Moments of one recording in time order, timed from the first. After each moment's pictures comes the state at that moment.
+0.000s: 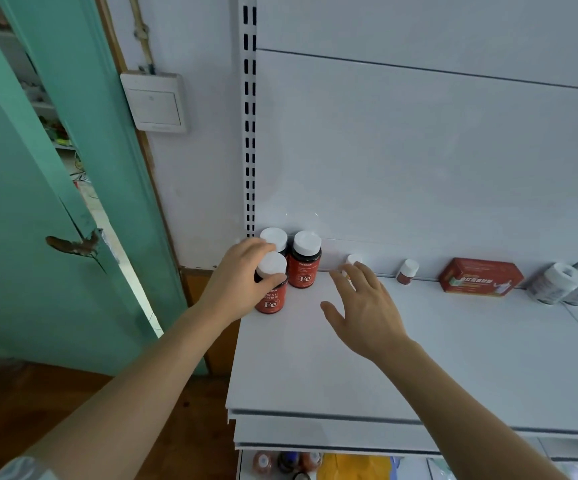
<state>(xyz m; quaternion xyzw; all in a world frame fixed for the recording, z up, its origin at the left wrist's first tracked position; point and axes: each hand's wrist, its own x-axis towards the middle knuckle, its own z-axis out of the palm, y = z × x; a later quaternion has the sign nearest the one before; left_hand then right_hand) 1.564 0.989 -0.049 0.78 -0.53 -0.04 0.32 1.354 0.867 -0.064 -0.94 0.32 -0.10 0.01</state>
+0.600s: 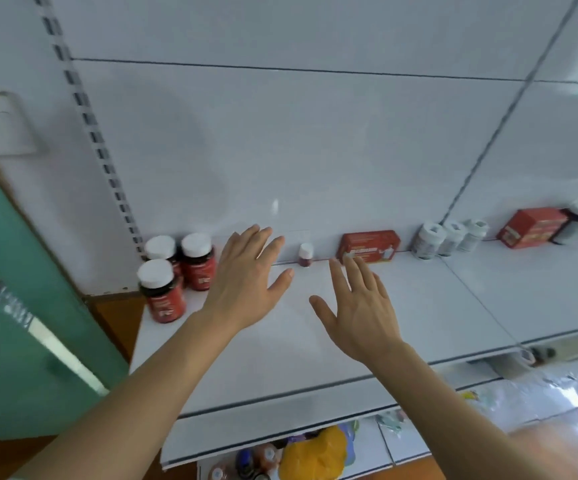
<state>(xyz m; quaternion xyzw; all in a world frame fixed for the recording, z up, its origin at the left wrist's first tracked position) 1.410 0.904 -0.023 0.71 -0.66 0.08 0.24 1.205 0.846 -0.039 -0.88 0.46 -0.09 -0.01</state>
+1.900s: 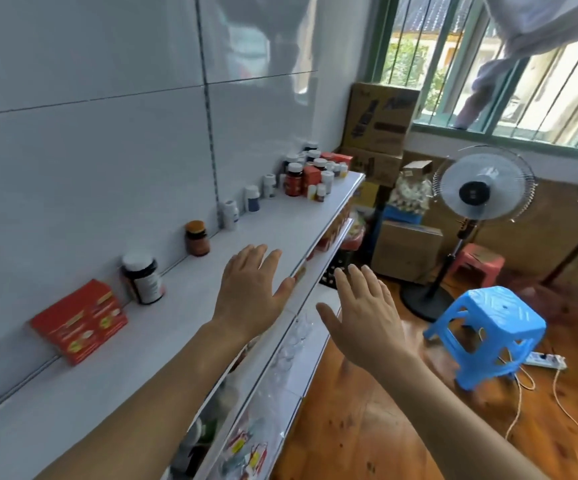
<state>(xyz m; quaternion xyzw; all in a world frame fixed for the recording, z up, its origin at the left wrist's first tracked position) 0.656 0.459 -0.004 0.42 -0.88 -0.04 0.22 0.491 0.582 -0.004 -0.58 0.81 -0.08 -0.05</state>
